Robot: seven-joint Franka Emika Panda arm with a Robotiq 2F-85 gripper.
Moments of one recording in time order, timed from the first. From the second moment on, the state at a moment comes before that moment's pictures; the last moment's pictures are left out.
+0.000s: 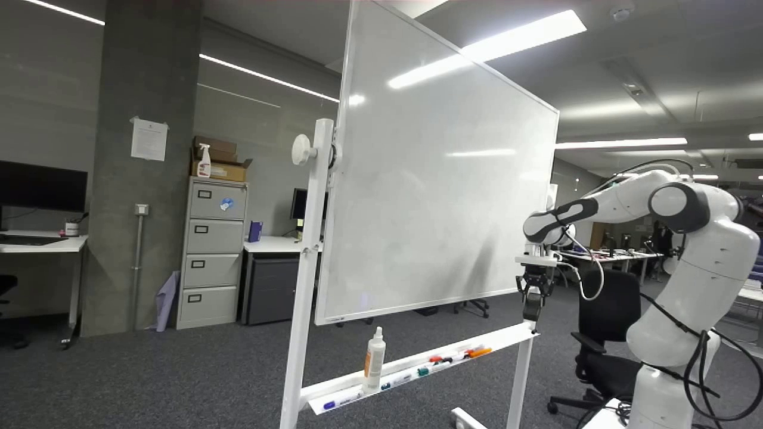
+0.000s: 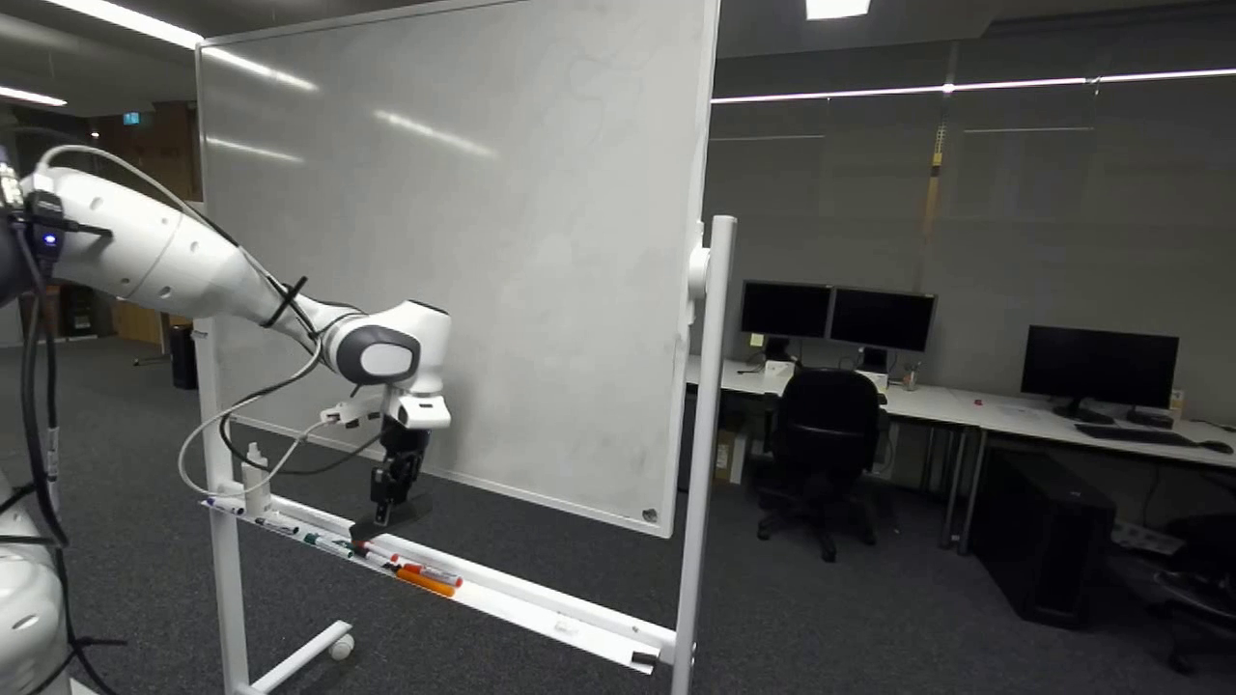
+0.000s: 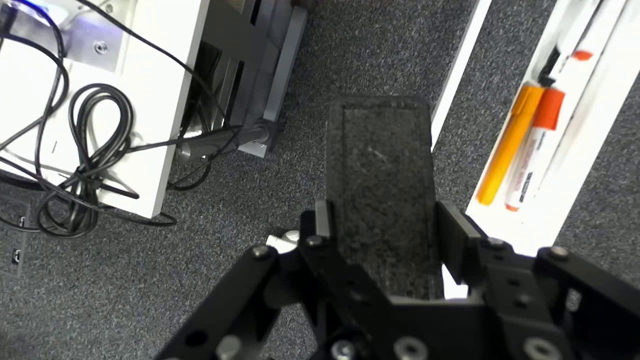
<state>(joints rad) -0.25 -0.22 -0.11 -2.32 0.04 1.94 0.89</state>
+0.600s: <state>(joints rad) -0.26 0.23 -0.23 -2.13 0.22 2.22 0.87</state>
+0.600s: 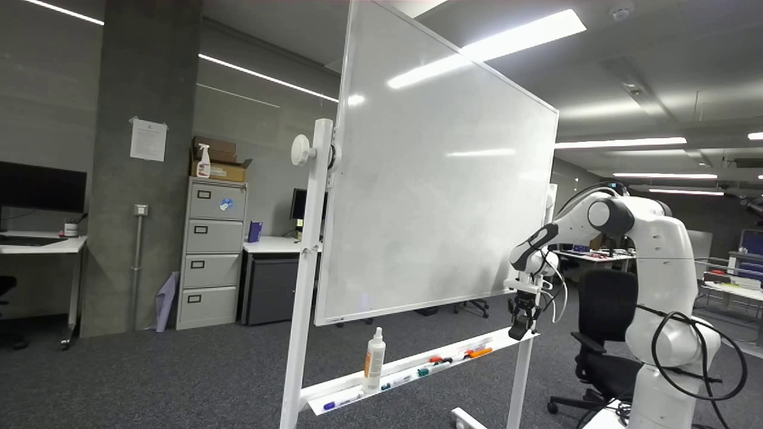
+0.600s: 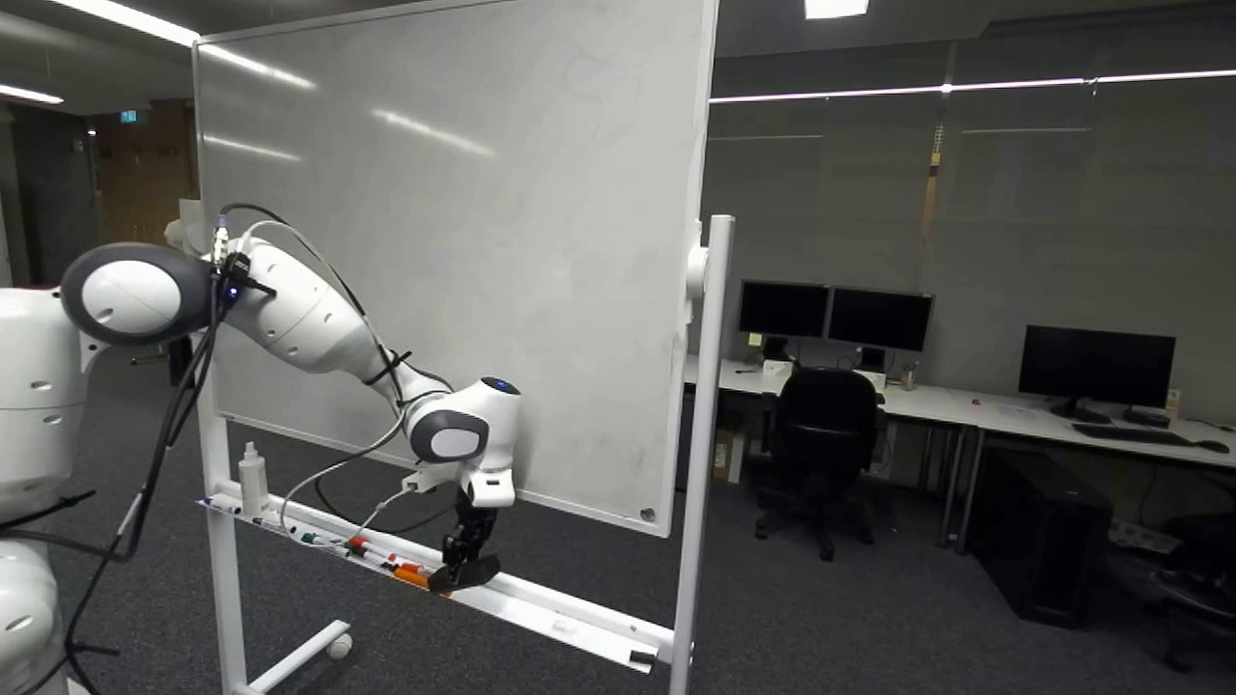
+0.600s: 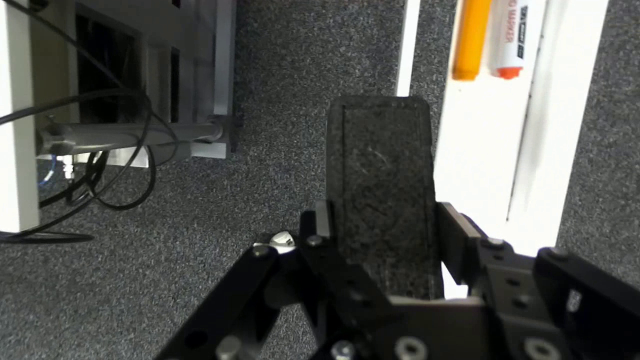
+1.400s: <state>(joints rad) -0.26 0.34 -0.23 -2.04 0.31 2.25 0.86</state>
